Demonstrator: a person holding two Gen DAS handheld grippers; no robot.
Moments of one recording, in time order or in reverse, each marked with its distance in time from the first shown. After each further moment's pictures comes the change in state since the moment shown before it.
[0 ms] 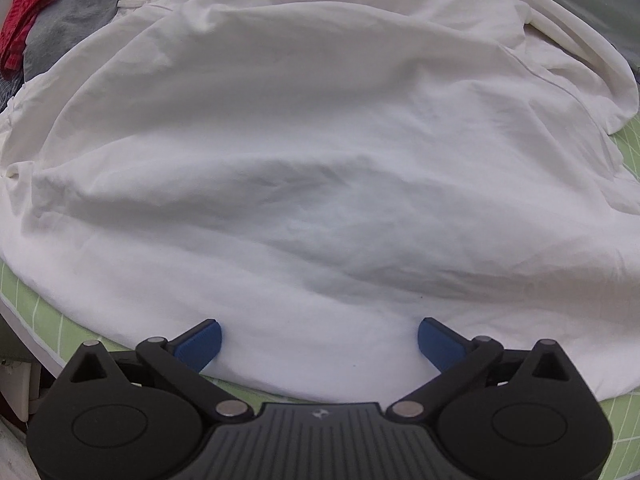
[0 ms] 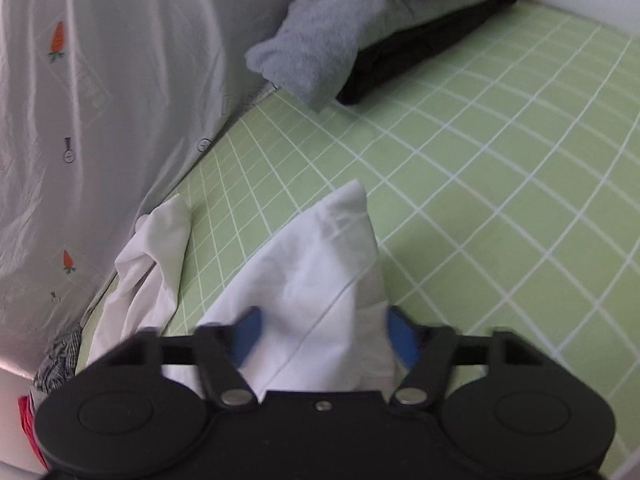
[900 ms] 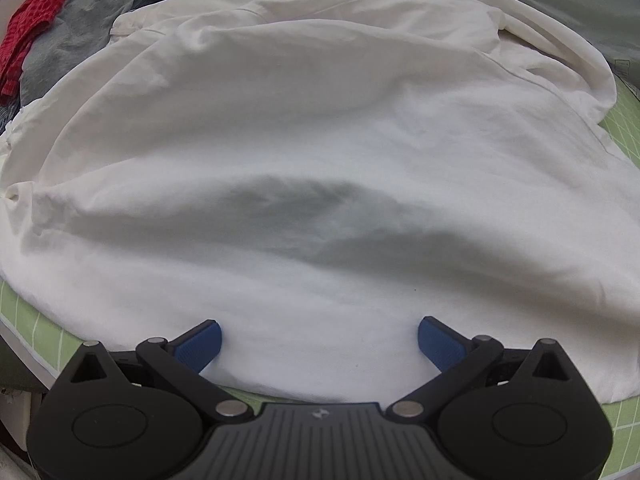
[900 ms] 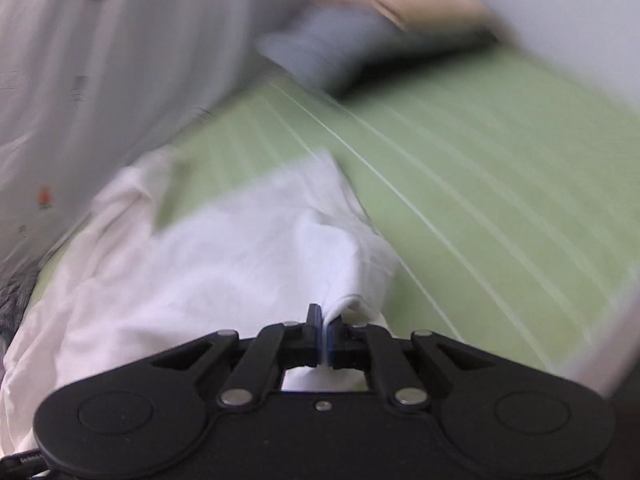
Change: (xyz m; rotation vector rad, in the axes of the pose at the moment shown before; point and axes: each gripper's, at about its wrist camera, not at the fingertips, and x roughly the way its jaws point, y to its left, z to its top) left arm -0.002 0.006 -0.041 0.053 -0.087 -0.011; right arm -0.063 -0.009 -0.081 -0.070 -0.024 -0.156
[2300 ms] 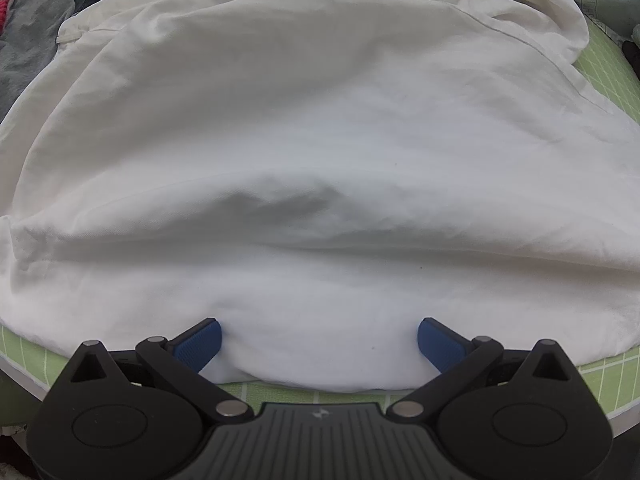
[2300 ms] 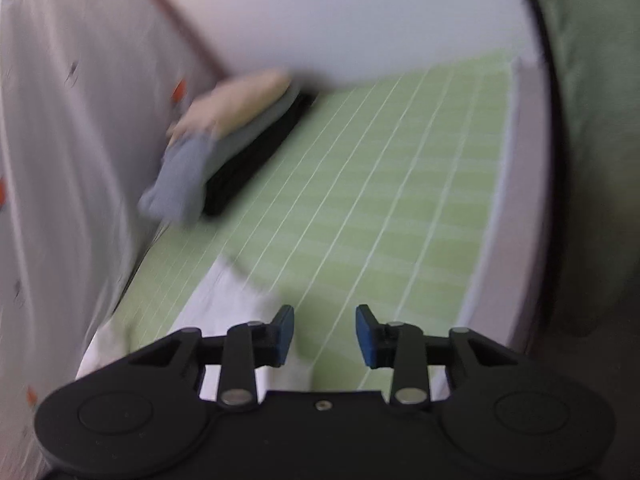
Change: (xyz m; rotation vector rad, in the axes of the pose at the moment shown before) left arm 0.025 0.016 0.078 0.207 0.126 -0.071; right arm -0.051 -0.050 -0.013 0.403 -0.339 -0.149
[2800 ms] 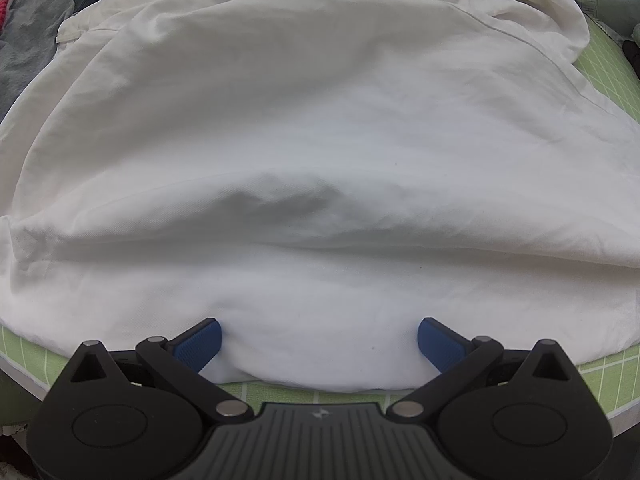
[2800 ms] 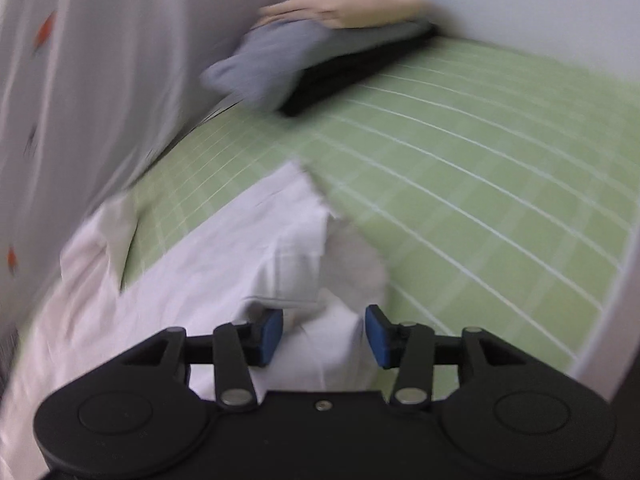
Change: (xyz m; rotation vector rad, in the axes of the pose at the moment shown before) left arm 0.000 0.003 0.012 0.004 0.004 -0.001; right arm 0.066 0.091 -0.041 -0.459 0.197 0.092
